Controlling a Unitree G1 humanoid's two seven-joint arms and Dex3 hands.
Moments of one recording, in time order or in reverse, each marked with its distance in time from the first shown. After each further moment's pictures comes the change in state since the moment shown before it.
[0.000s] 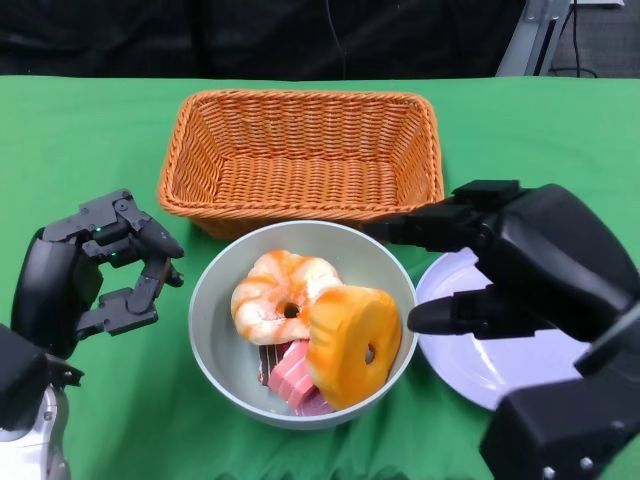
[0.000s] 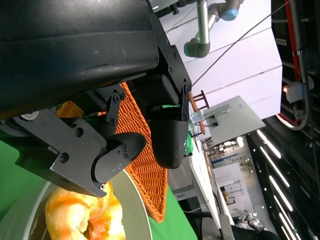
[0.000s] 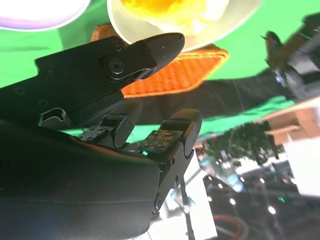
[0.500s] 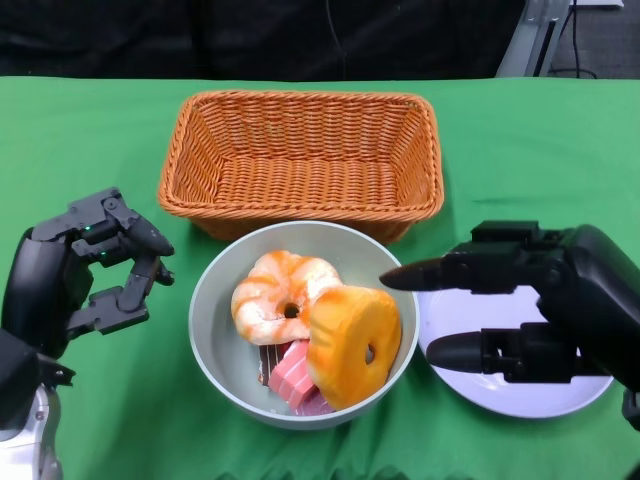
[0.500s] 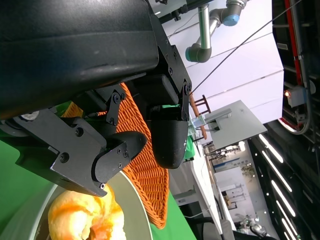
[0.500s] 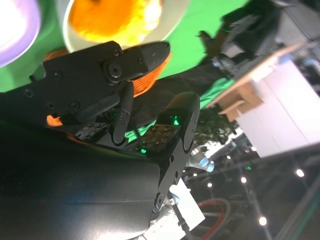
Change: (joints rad) left arm -0.001 0.016 0.005 0.007 -0.009 0.003 0.007; right arm 0.151 0.016 -0.115 -0.044 0.299 -0.197 0.022
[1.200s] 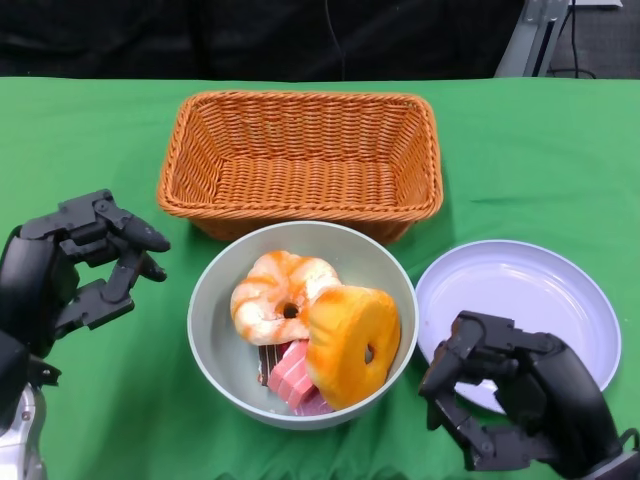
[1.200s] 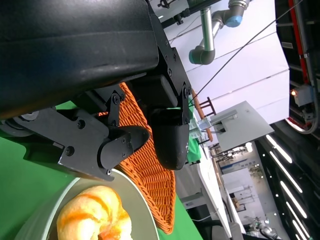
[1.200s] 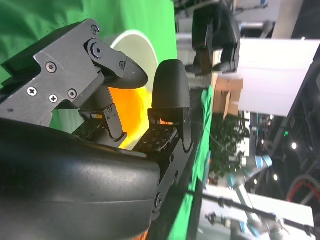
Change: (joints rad) left arm 0.007 0.035 0.002 -0.005 0.004 0.012 0.011; right arm 0.174 0.224 0.062 0.379 0.503 -0.053 0.095
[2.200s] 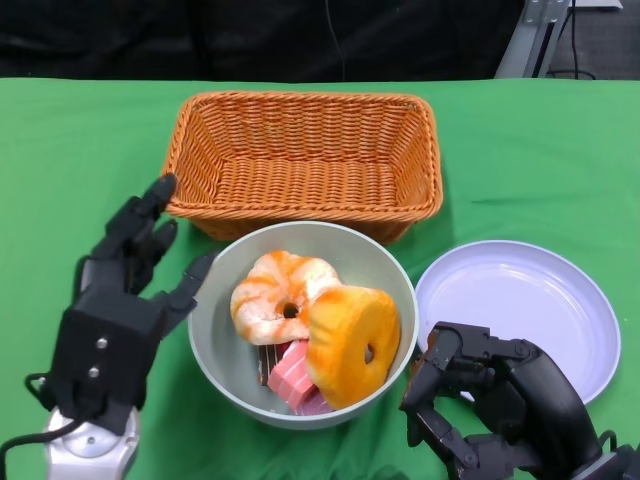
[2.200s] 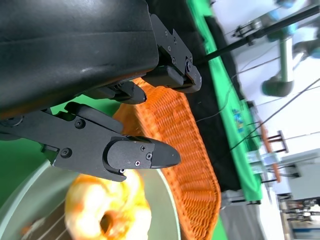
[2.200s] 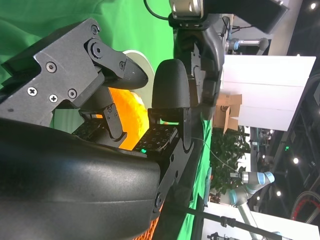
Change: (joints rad) left arm 0.198 -0.177 -0.111 -0.542 0.295 0.596 0.466; right arm 0.002 0.022 0.051 0.015 0.069 0.054 0.064
